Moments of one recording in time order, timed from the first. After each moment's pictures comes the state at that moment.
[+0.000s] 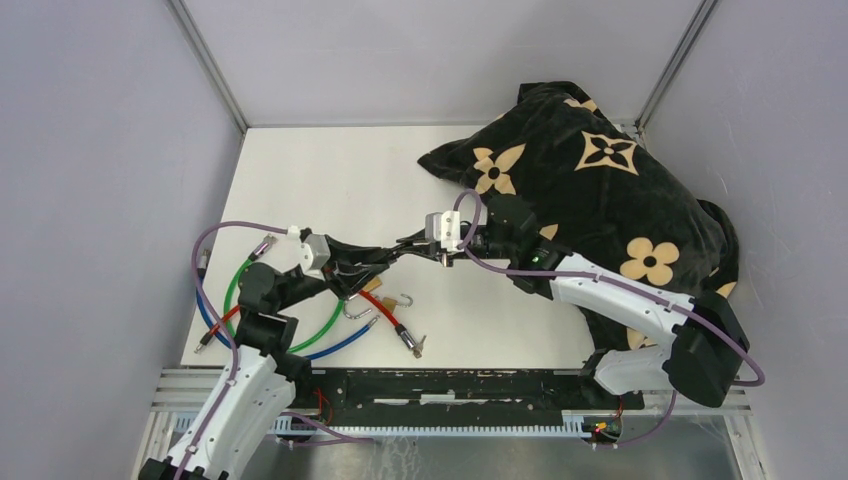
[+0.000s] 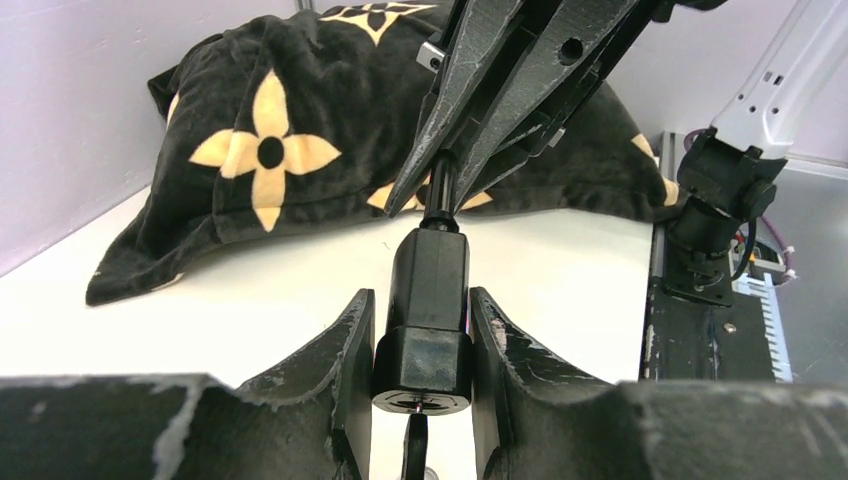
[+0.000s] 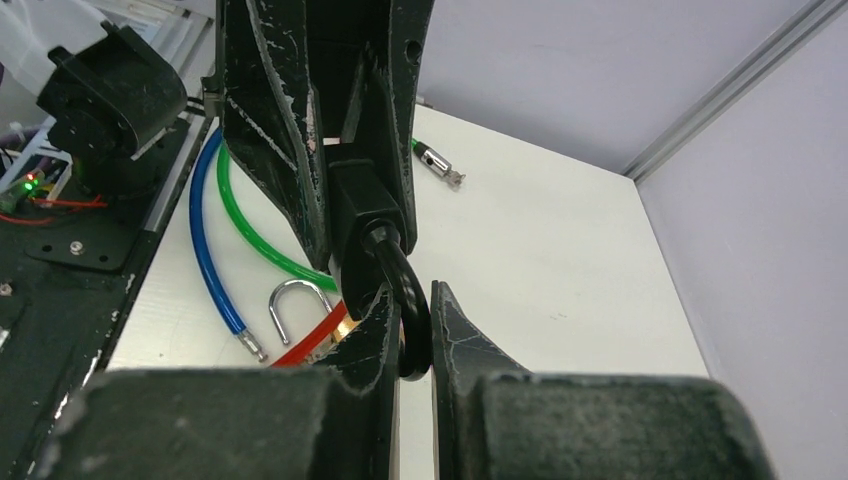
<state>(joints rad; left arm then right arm) -0.28 0.54 0.37 0.42 0.87 -0.18 0.88 1.33 0.93 0.35 -0.67 -0.42</state>
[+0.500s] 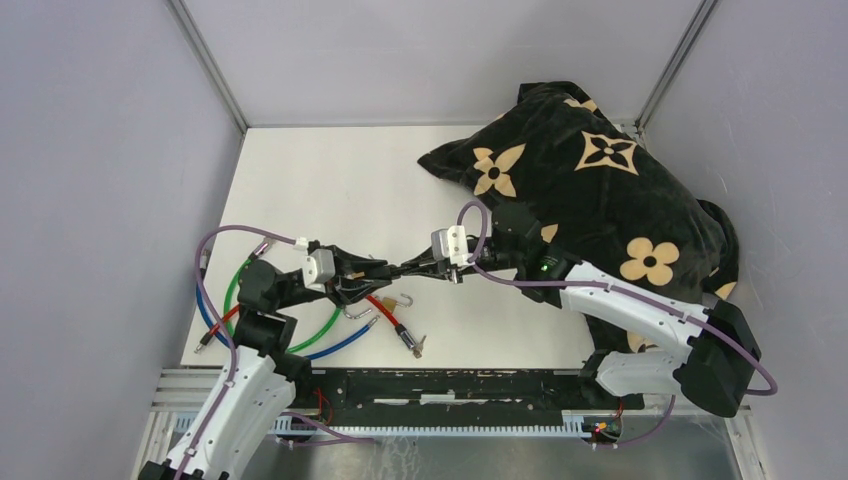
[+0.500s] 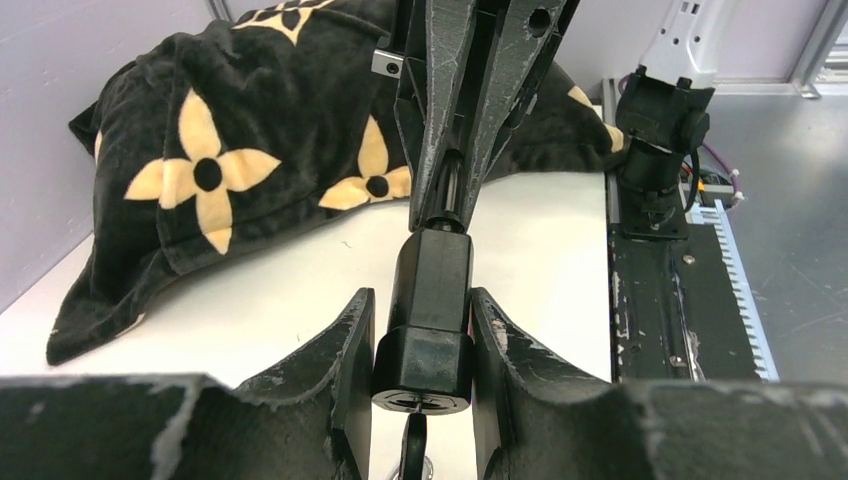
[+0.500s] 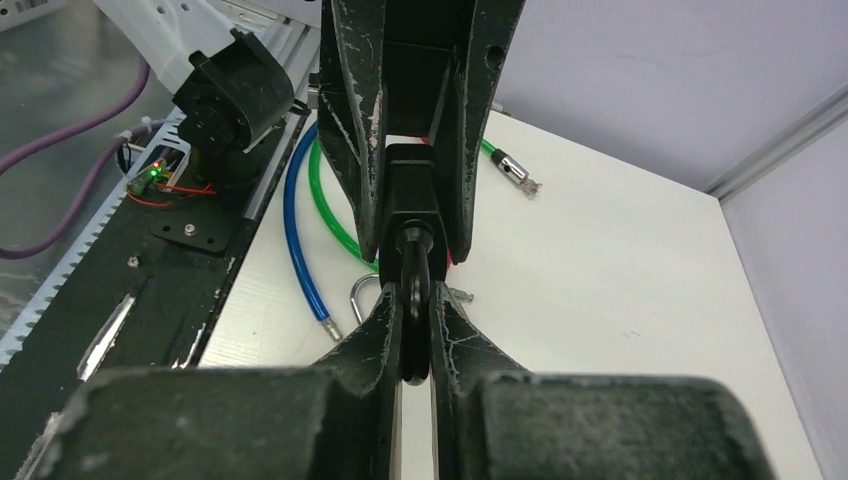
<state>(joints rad) -0.27 0.54 0.39 0.36 1.04 -0.05 0.90 1.26 0.90 0.24 -0.77 -0.43</state>
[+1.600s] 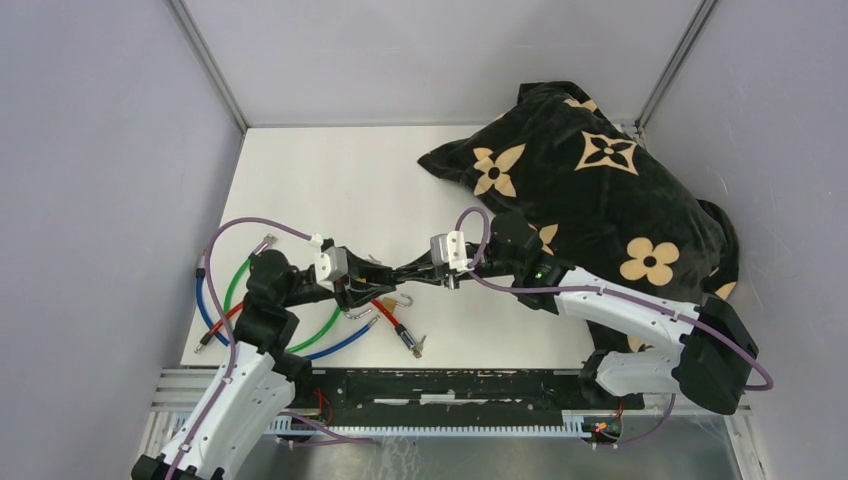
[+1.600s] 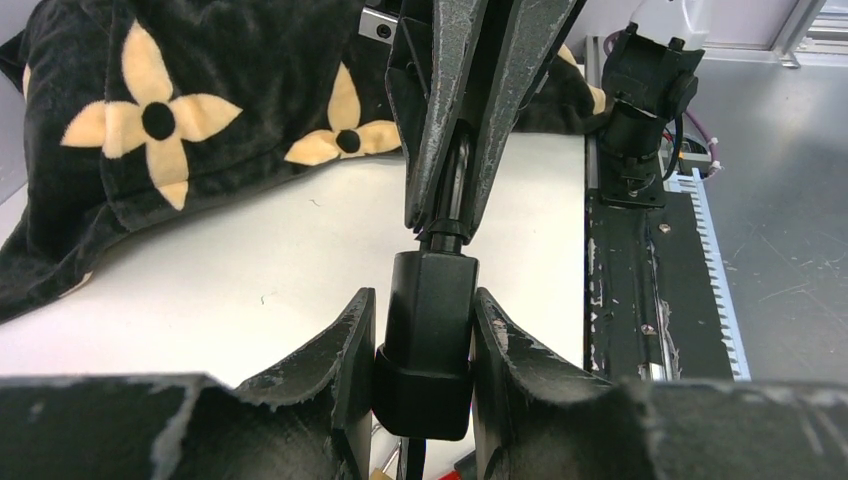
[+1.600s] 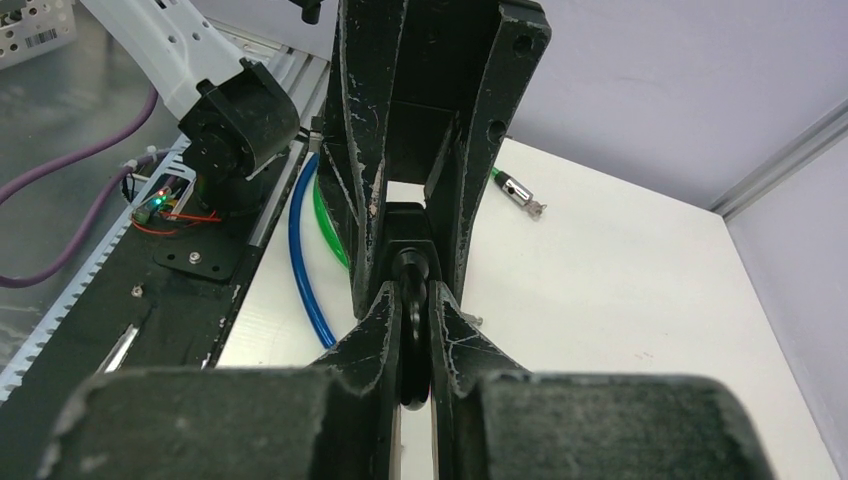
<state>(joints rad) -0.31 0.55 0.44 0.14 1.02 0.07 0.93 1.26 0.82 0.40 -0.74 -0.37</state>
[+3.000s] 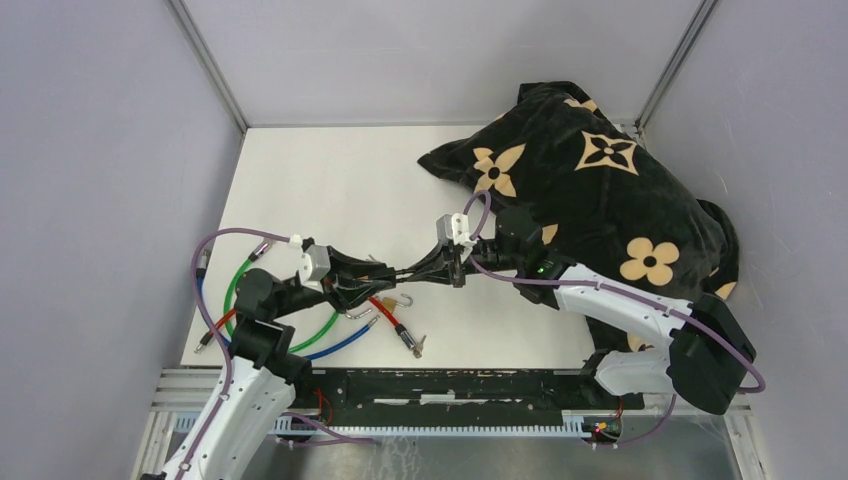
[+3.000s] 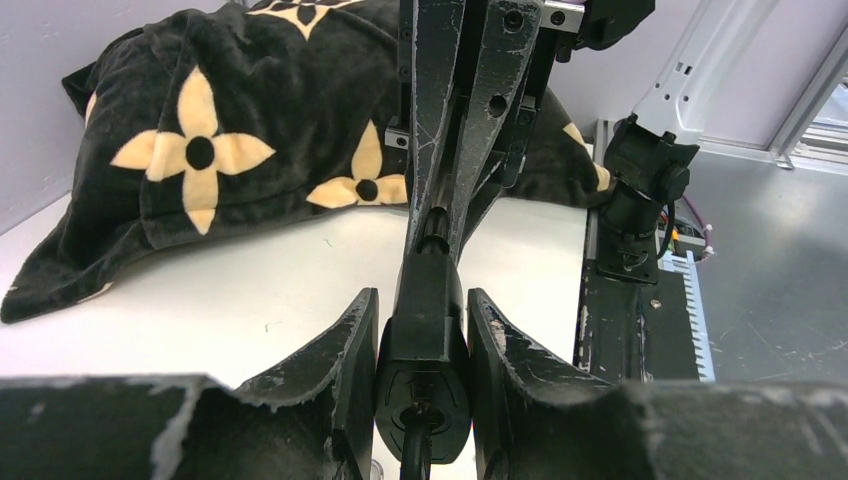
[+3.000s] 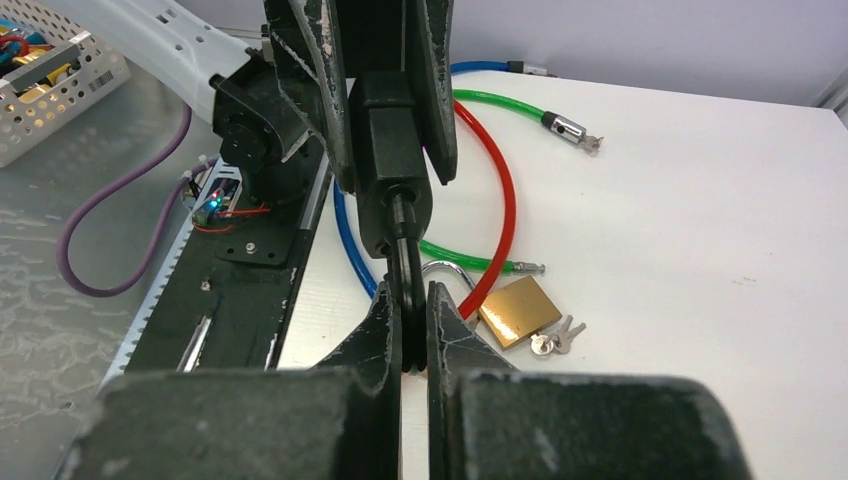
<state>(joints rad) -0.30 0.44 0.39 0.26 0.92 -0.16 0.84 1.28 0.79 0.41 -0.80 -0.15</state>
